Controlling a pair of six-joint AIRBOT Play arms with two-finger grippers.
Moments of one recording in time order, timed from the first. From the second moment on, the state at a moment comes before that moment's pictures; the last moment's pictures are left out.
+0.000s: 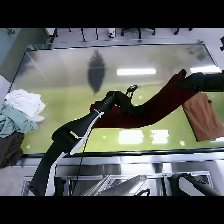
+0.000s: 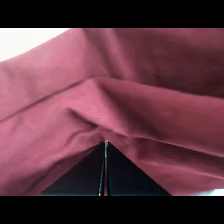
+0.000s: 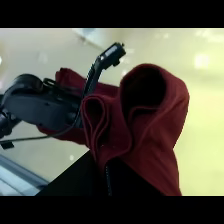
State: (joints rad) left arm -0.71 -2.20 2.01 -2.23 1.06 1.53; right arm -0.32 -1.14 1.36 2.42 -1.46 -1.91
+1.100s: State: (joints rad) left arm 0.08 -0.84 1.46 -2.14 1.38 1.64; right arm 0.76 -1.69 1.33 2.45 -0.32 -1.67
